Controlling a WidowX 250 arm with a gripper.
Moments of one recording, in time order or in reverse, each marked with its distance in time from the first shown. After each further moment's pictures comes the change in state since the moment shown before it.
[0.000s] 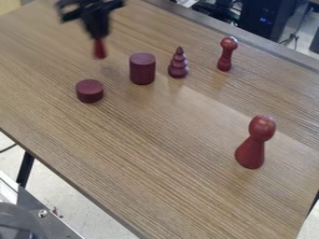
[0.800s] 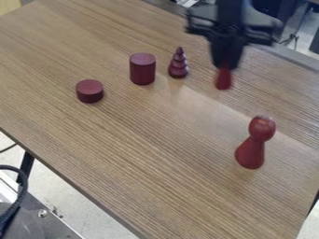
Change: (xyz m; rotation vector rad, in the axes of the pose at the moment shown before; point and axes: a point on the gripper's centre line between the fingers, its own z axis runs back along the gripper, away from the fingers) arm -0.169 -0.107 0.021 -0.173 0.040 -0.790
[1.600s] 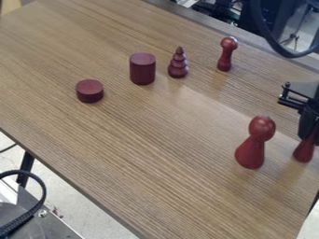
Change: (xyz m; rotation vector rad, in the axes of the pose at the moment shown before) arm -0.022 -0.100 -0.061 -0.015 0.105 -0.131
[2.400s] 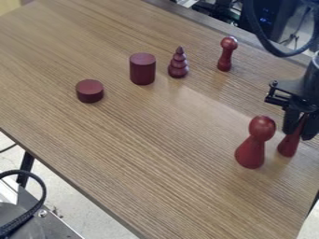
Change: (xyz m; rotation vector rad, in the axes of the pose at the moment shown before) arm -0.006 0.023 0.001 0.108 0.007 0.193
